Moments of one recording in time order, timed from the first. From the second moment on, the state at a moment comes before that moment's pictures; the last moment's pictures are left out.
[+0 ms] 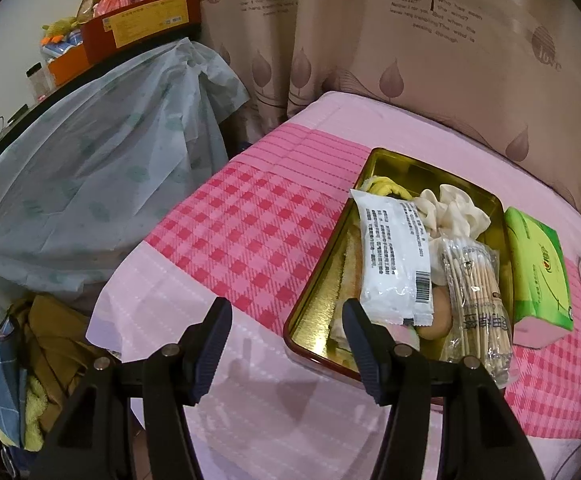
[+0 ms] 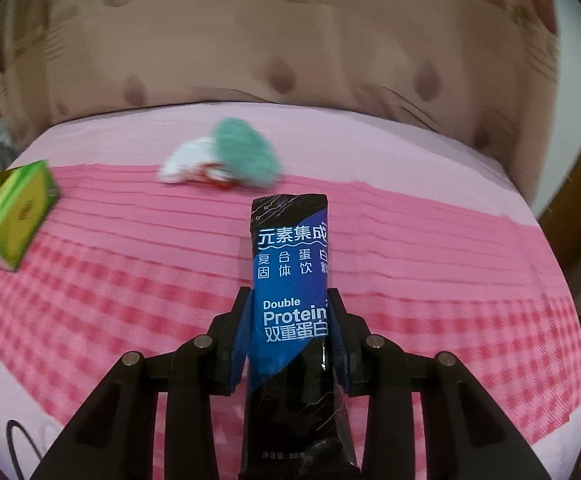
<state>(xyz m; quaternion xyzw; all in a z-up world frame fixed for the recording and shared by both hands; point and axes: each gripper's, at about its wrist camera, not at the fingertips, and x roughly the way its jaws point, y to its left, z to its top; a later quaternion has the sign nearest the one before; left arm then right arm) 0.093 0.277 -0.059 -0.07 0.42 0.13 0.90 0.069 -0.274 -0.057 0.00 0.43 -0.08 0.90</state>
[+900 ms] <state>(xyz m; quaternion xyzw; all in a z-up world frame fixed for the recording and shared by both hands) 0.072 0.324 -0.053 -0.14 0.40 0.21 0.88 0.127 -0.016 -0.017 -0.07 0.40 0.17 0.90</state>
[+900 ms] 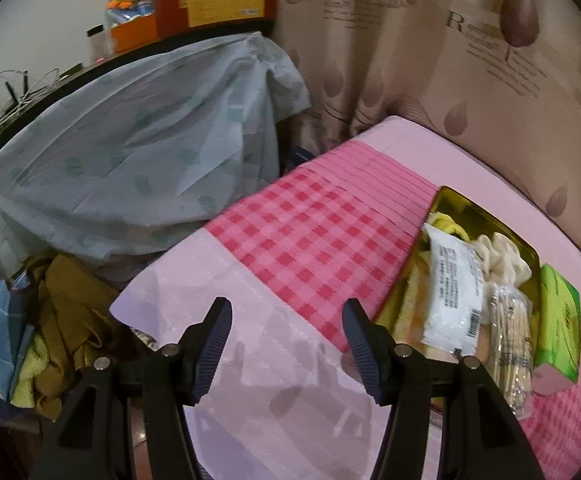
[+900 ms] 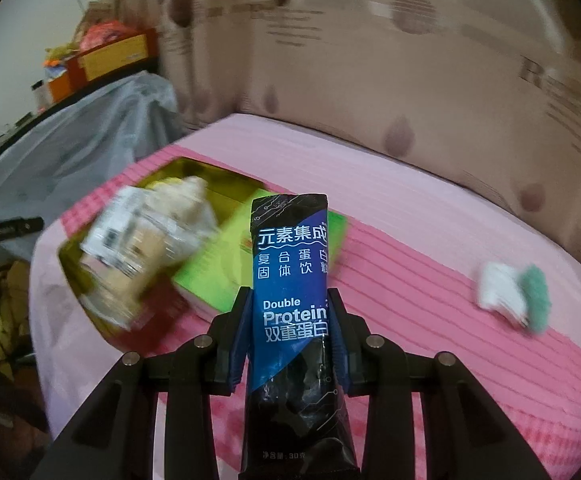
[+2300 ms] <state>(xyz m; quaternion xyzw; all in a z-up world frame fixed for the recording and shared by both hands) 0.077 0.308 -0.046 -0.09 0.39 0.21 0.89 0.169 0.110 -0.024 -0.06 0.40 0.25 0.88</state>
